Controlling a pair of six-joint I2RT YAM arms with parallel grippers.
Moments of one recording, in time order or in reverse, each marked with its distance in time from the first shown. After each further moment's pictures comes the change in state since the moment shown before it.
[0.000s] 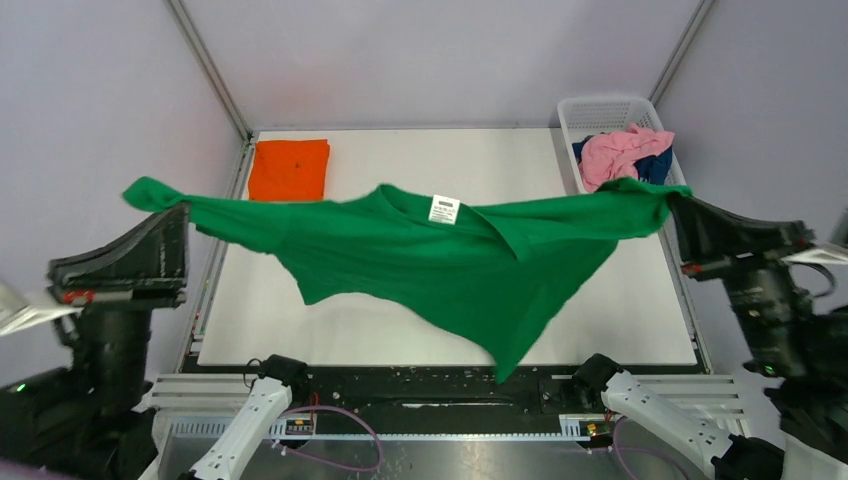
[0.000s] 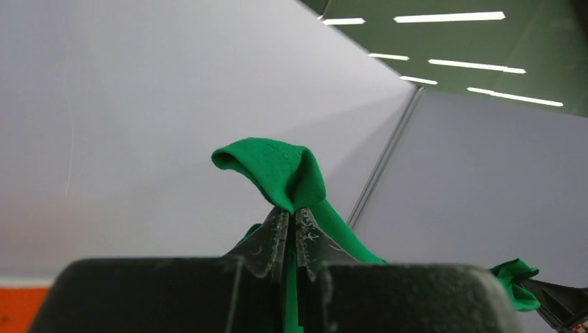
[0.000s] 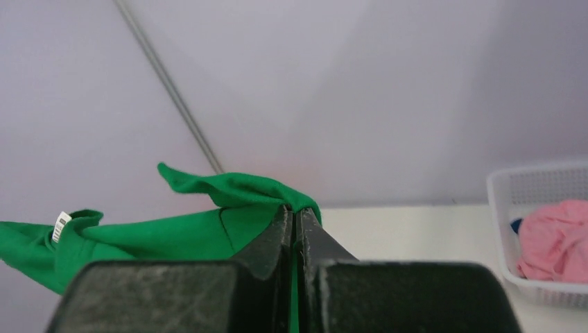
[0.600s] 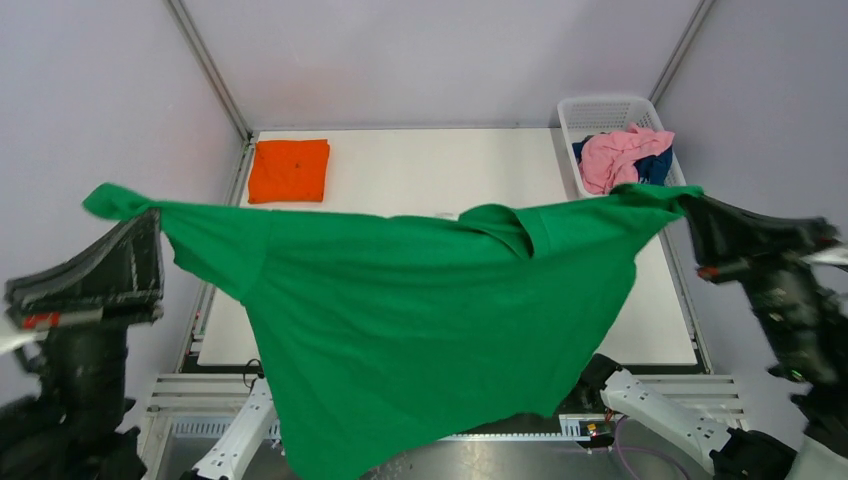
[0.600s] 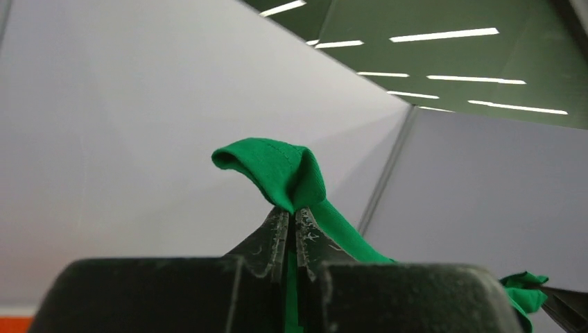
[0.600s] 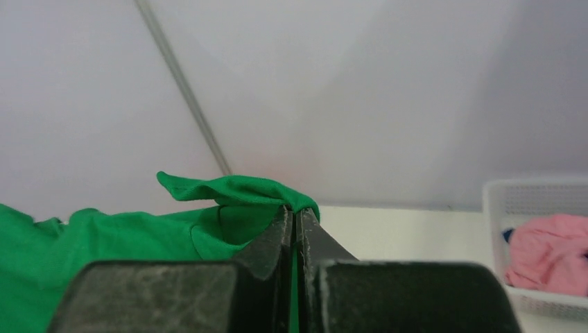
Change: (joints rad) left arm 0.038 0.026 0.209 -0.047 0.063 0.043; right arm 0.000 0.031 0.222 -0.135 -0.114 -0.030
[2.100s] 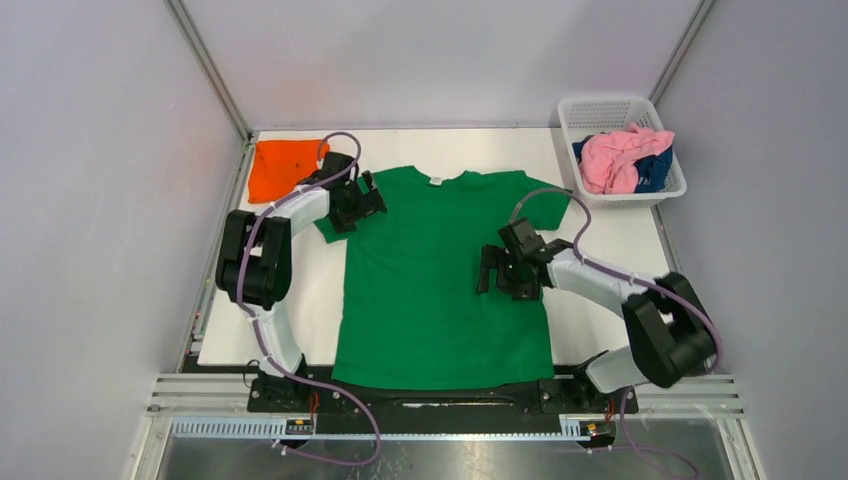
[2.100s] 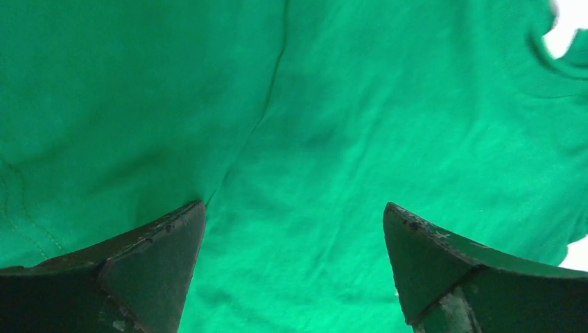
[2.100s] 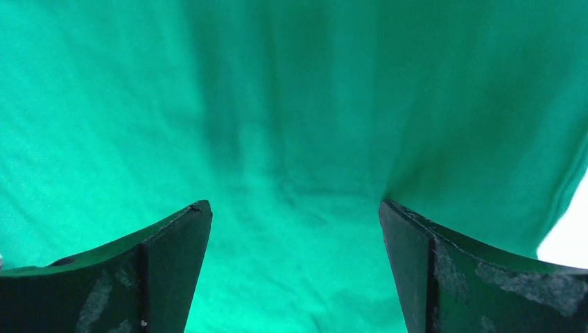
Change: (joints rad) left arm 0.012 1.363 -0.429 0.125 0.074 -0.146; right arm -0.174 0.791 -1.006 0.281 -0.357 0.428
